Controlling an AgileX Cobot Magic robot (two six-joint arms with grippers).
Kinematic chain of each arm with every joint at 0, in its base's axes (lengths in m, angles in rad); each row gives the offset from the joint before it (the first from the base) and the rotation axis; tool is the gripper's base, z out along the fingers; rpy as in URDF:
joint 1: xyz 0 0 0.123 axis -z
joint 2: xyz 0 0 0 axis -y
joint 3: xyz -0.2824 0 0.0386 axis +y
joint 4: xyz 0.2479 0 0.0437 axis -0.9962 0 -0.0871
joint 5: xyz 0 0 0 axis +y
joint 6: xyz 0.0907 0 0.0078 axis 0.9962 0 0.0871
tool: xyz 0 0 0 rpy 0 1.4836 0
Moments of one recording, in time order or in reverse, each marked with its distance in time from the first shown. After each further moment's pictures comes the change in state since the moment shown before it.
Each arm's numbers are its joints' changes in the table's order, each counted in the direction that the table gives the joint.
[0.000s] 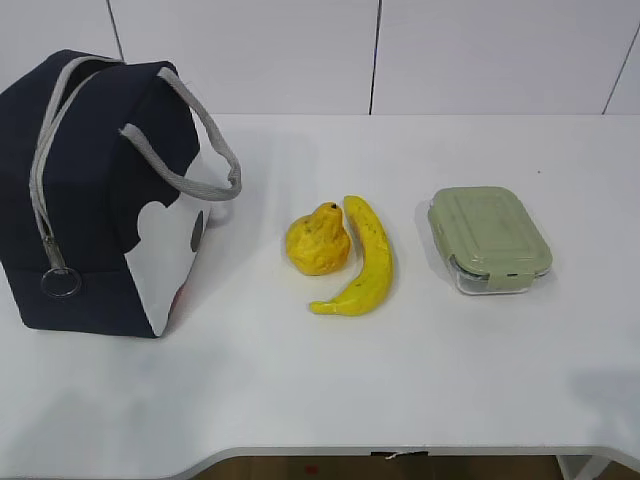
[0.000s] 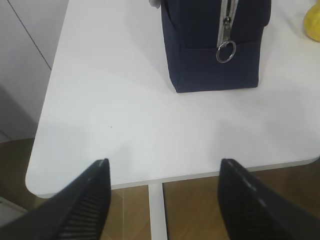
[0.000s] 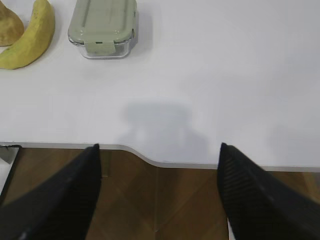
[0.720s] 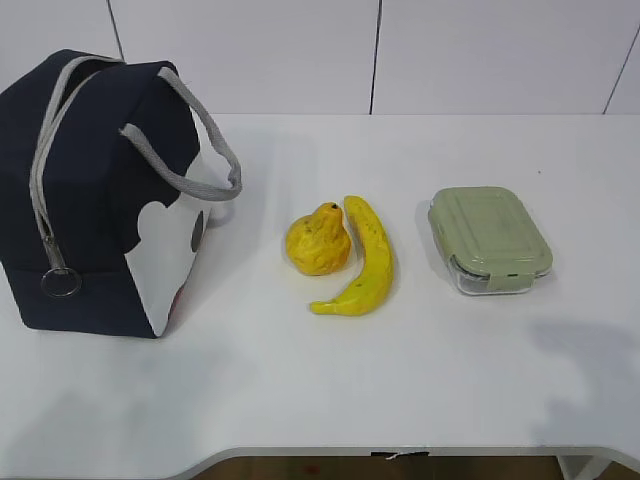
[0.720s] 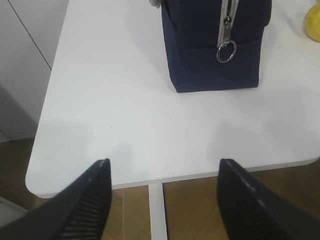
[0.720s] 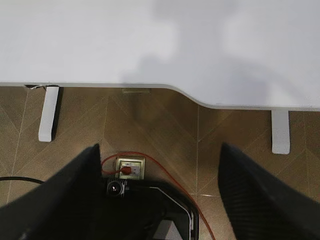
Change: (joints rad) left arm 0.000 0.000 0.000 0.000 0.000 0.000; right arm 0.000 -0.378 -0.006 -0.167 0.008 -0.002
